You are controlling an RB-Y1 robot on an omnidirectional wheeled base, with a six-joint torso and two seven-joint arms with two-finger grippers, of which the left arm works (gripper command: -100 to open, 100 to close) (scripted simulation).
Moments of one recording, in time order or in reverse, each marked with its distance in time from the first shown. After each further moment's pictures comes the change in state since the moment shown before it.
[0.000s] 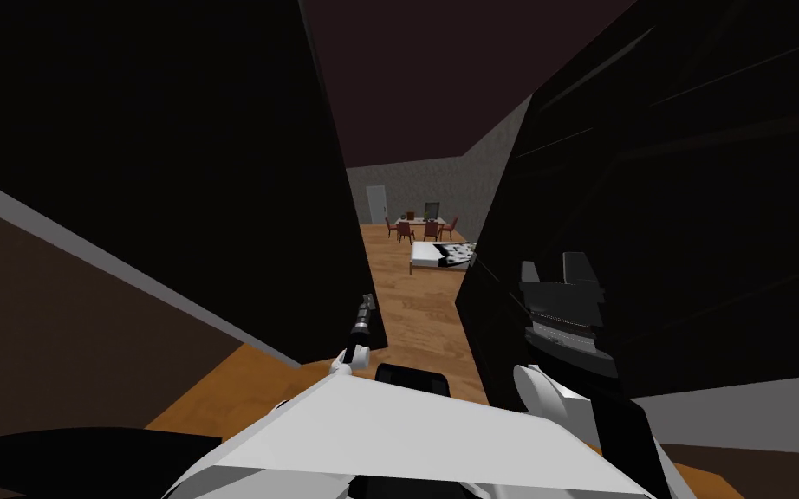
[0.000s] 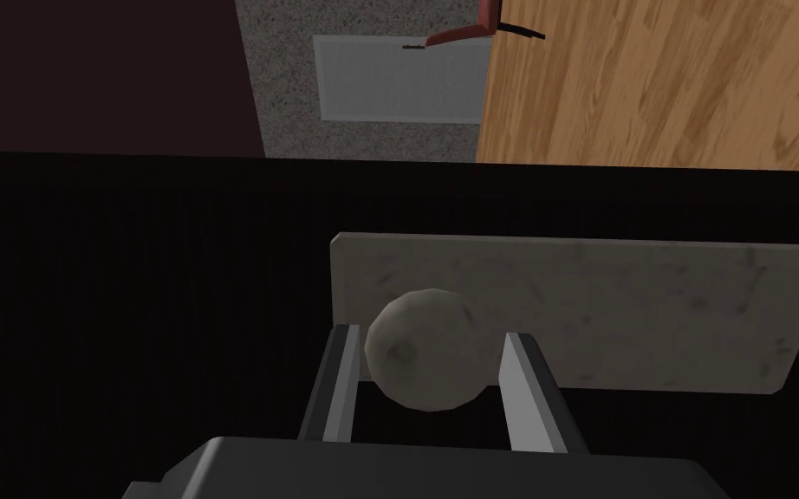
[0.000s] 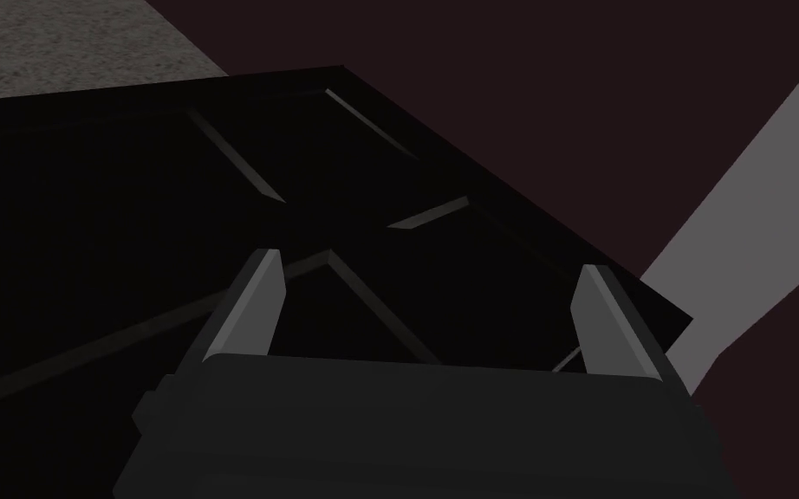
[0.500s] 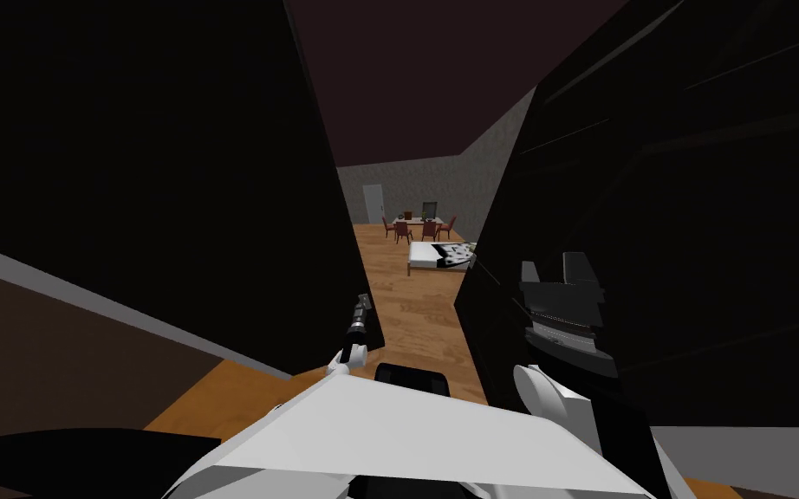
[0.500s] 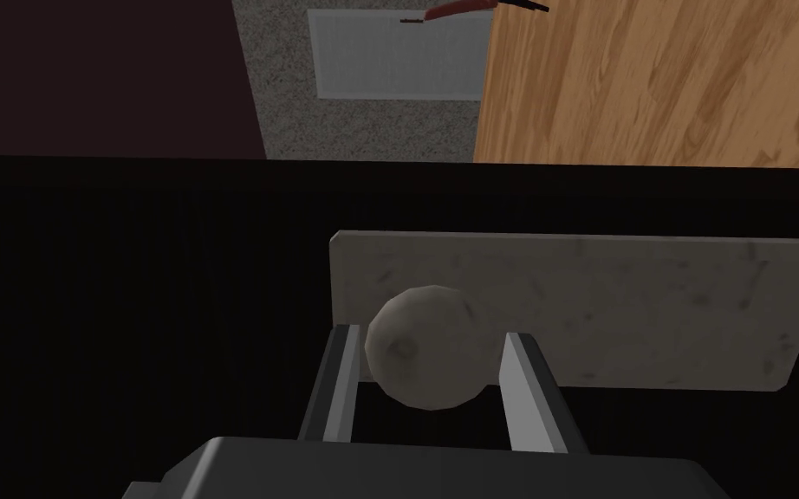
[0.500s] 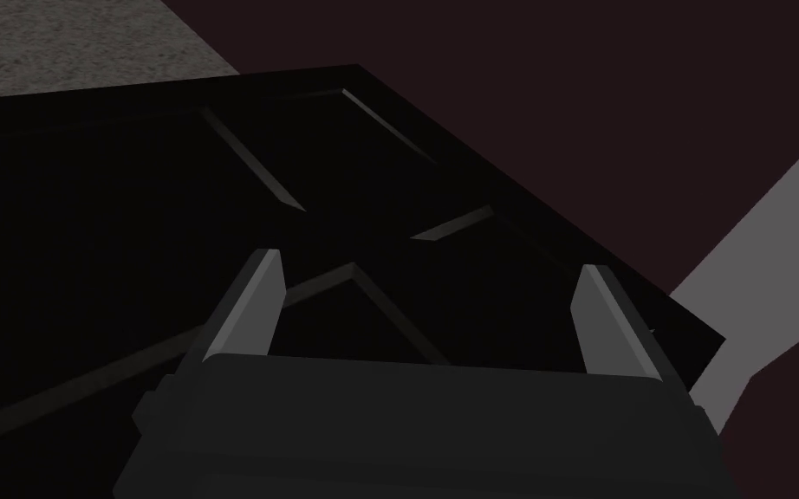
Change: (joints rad) arm 0.011 0.008 0.040 -0.027 0.039 0.018 -0.030
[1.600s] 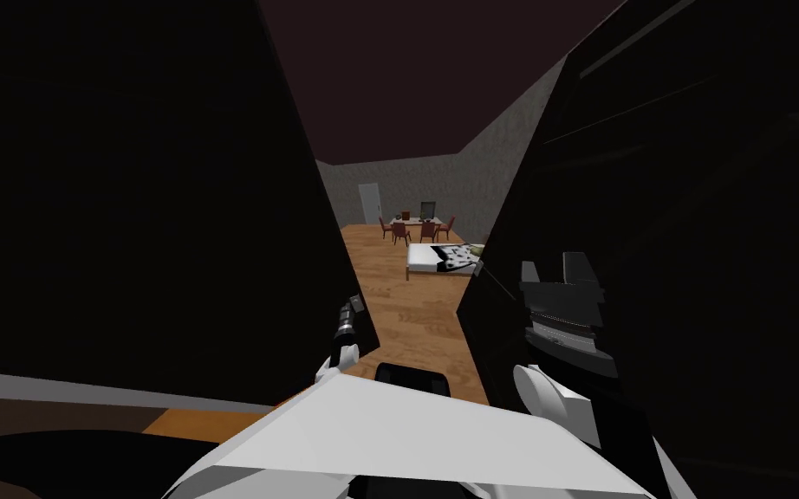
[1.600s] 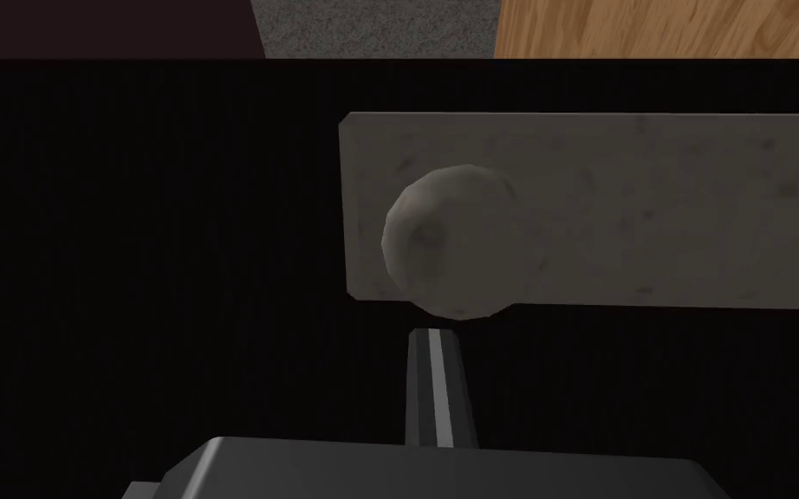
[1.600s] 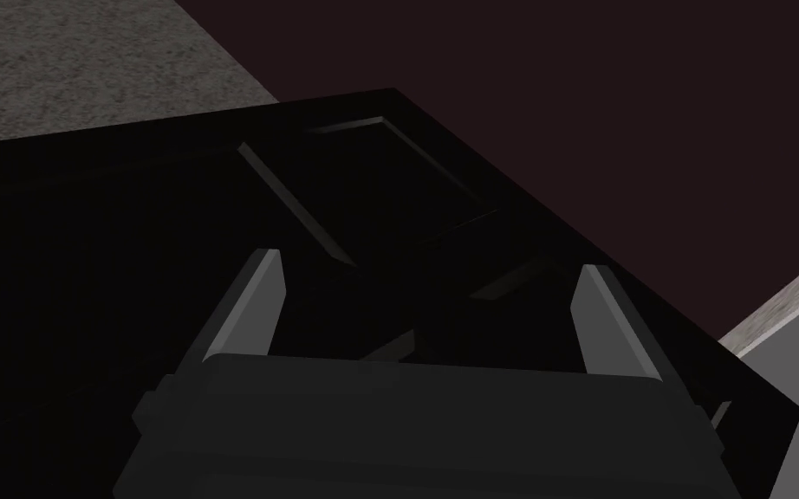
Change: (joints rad) arm 0.035 0.021 0.118 -0.038 0.106 -0.013 -0.071
